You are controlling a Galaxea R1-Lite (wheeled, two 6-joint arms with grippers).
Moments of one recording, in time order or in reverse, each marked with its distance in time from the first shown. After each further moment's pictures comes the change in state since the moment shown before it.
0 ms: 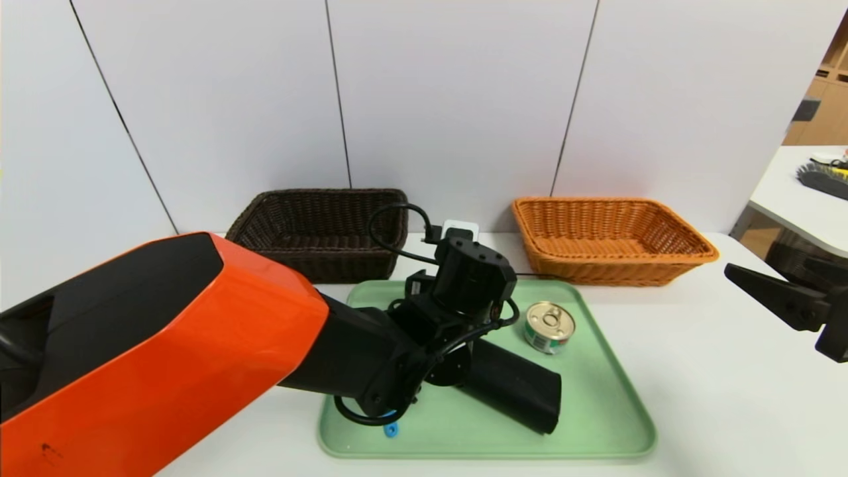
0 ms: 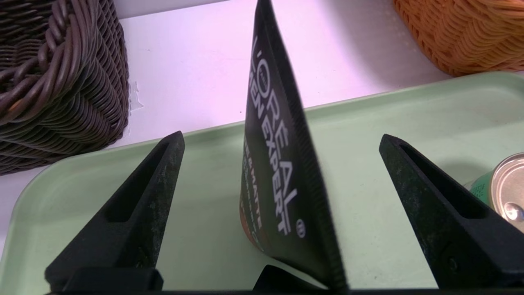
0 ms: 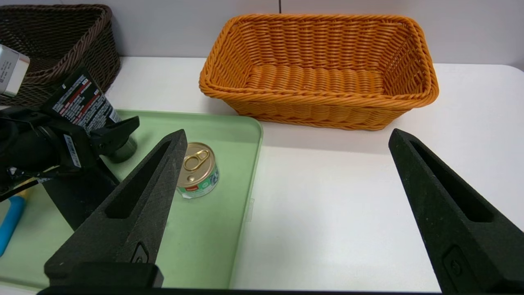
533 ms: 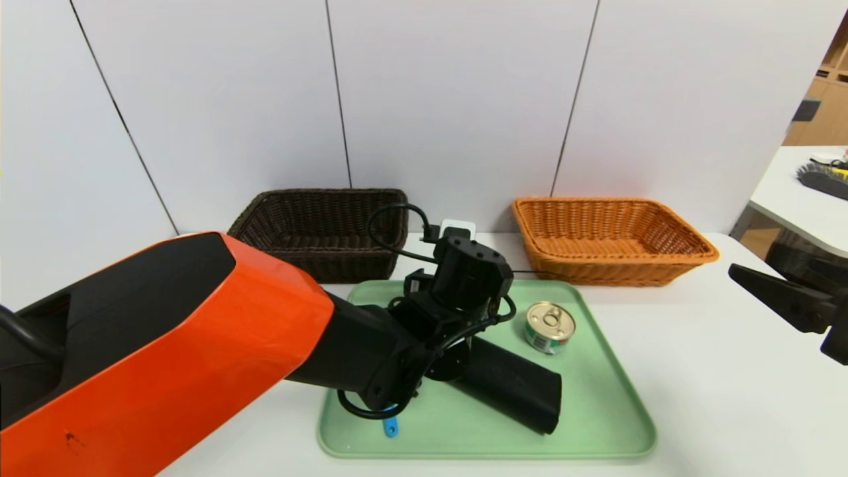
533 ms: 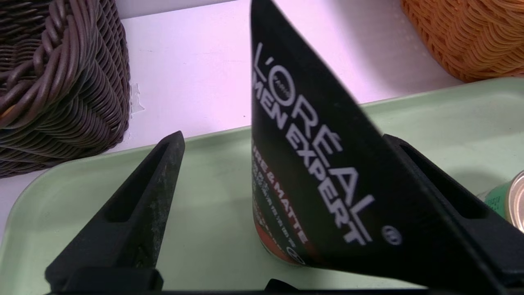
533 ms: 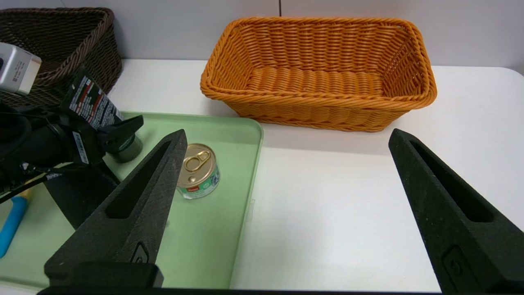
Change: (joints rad) left arm 0.012 0.016 -0.016 -0.001 0.000 -0.001; right arm 0.000 -0.014 0.004 0.001 0.000 0.001
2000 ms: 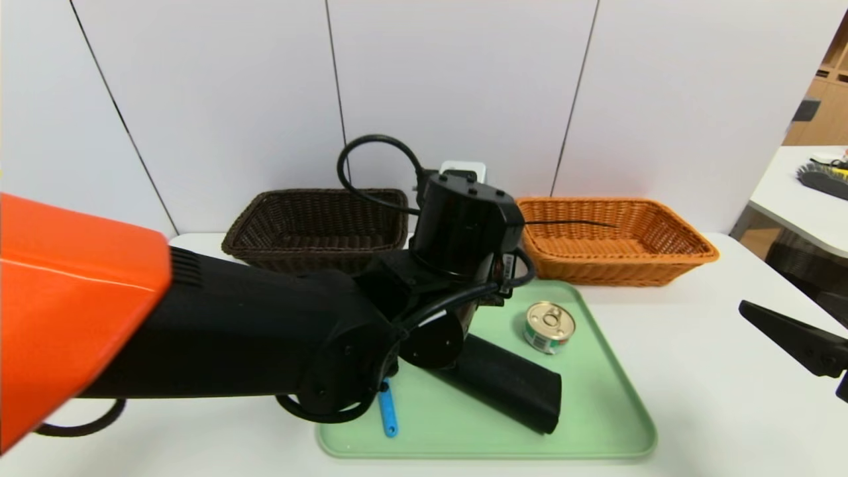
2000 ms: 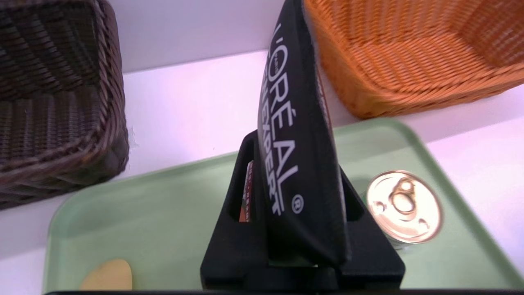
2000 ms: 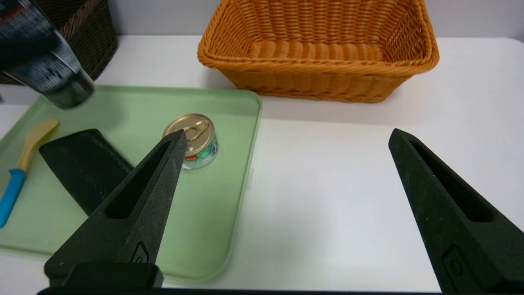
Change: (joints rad) left arm -0.069 -0.229 0.001 0.101 -0.062 0.001; right arm 0.000 -0.080 0.069 0.061 -0.002 0.005
